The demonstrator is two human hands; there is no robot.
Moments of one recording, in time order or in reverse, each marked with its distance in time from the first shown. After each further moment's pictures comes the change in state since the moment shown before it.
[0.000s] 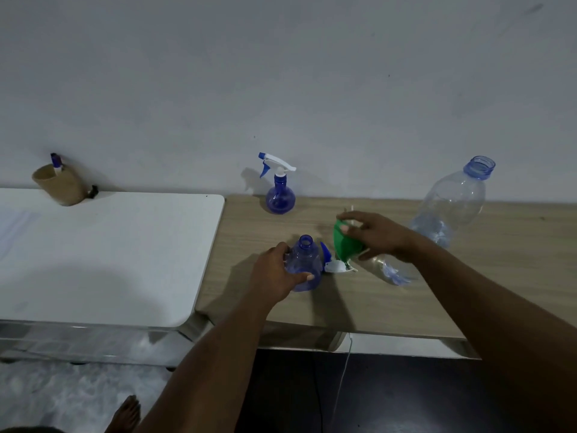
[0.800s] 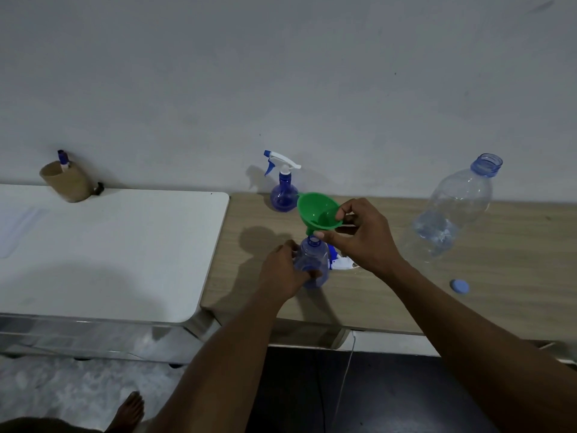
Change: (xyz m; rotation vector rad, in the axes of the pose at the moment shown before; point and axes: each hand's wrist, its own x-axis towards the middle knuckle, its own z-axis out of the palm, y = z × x) left_hand 0.006 -0.005 0.011 0.007 -0.011 -0.030; right_hand -0.014 -0.010 0.055 0.050 0.456 -0.534
